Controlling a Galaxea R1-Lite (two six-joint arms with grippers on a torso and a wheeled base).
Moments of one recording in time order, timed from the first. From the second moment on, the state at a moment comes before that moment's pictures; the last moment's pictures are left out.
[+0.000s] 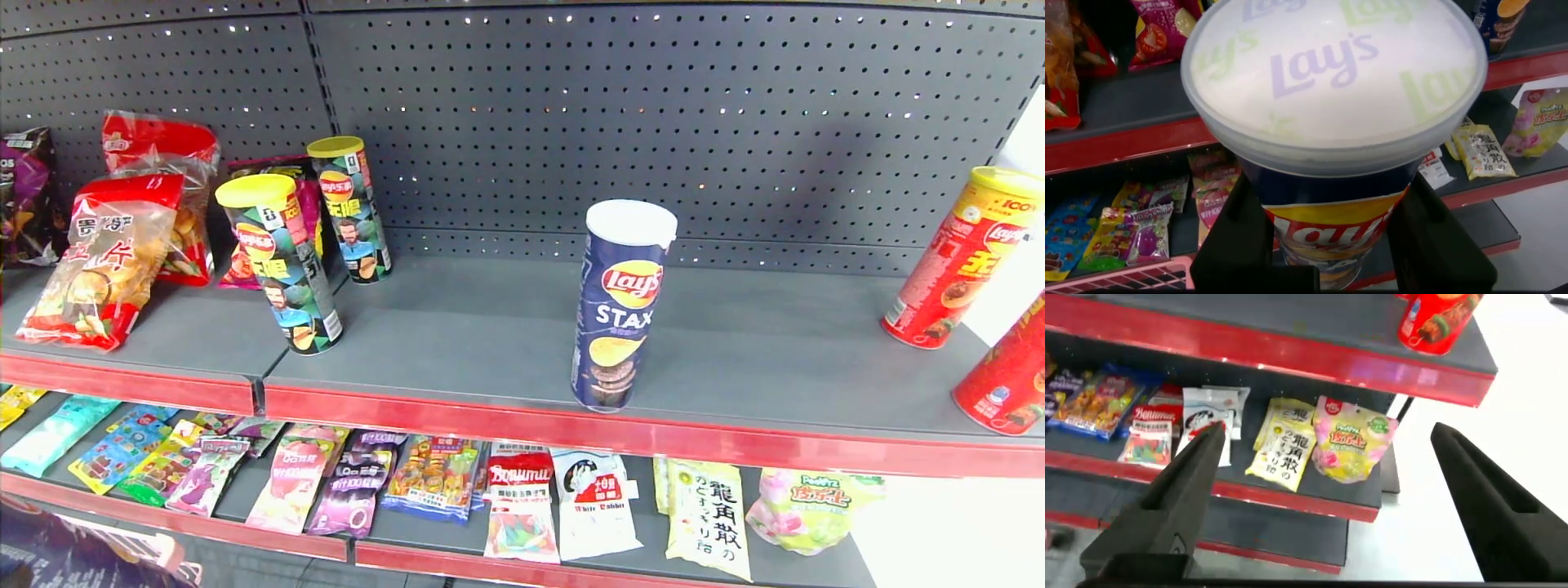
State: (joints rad) left arm -0.02 0.38 -0.39 0.10 -0.29 0.11; right arm 0.04 0.09 -0.34 0.42 -0.04 -0.13
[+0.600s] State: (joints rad) left arm -0.02 0.37 -0.38 0.10 -0.30 0.09; right arm 0.02 0.04 -0.09 0.10 0.05 -0.15
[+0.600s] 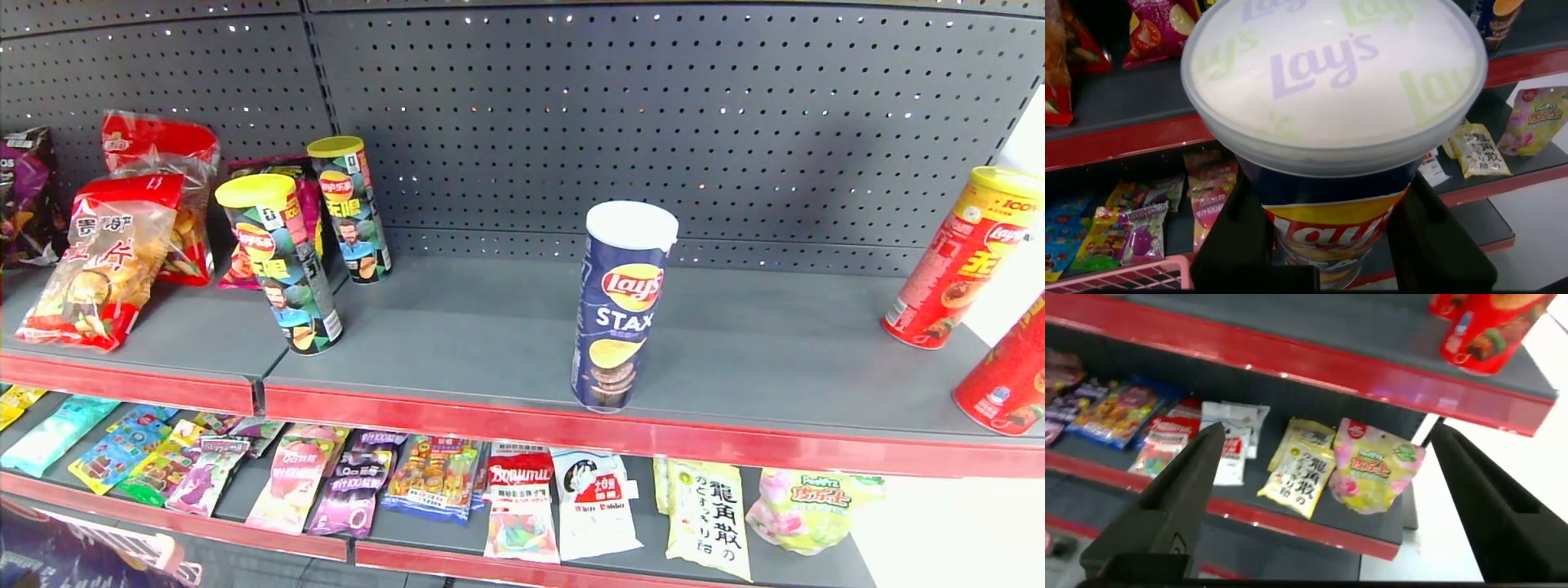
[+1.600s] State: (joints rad) left arm -0.02 0.30 -0.39 0.10 -0.32 0.08; right arm 0.00 0.00 -0.01 -0.04 0.04 -0.06
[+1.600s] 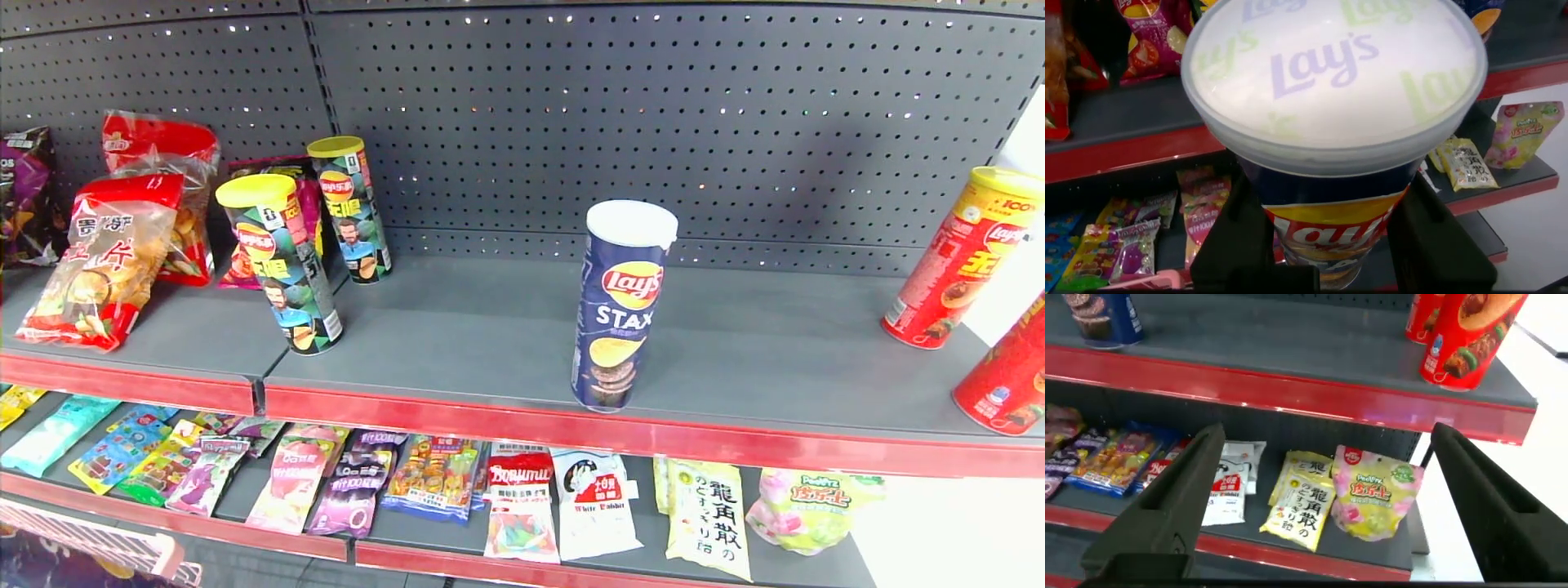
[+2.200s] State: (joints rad) left arm -0.02 0.34 -0.41 0.10 -0.32 0.08; right arm 0.00 0.00 0.00 0.00 0.04 0.00
